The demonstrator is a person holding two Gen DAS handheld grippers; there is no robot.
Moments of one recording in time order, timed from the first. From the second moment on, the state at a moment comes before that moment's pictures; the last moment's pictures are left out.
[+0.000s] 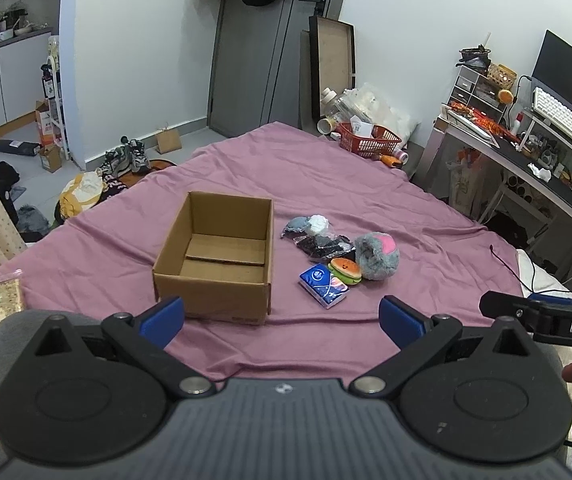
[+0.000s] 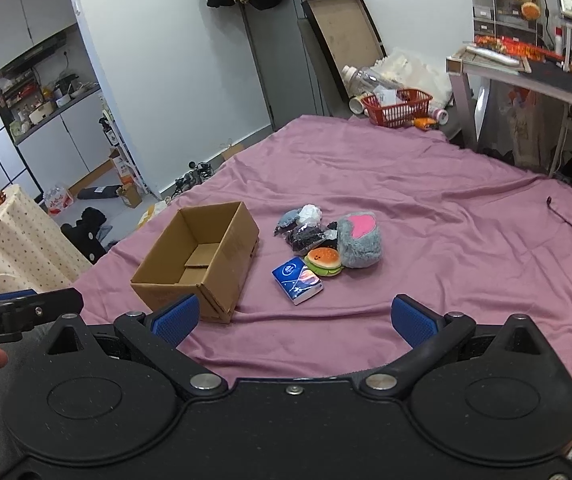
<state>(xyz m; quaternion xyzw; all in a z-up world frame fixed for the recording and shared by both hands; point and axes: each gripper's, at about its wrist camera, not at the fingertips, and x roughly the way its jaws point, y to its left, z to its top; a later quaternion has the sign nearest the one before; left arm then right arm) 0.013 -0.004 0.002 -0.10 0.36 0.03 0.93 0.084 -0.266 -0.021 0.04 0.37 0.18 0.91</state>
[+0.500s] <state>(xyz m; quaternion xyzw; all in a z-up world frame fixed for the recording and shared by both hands) 0.078 -0.025 -0.022 -0.12 0.36 0.03 0.92 0.142 -0.290 -0.041 0.10 0.37 0.18 0.91</state>
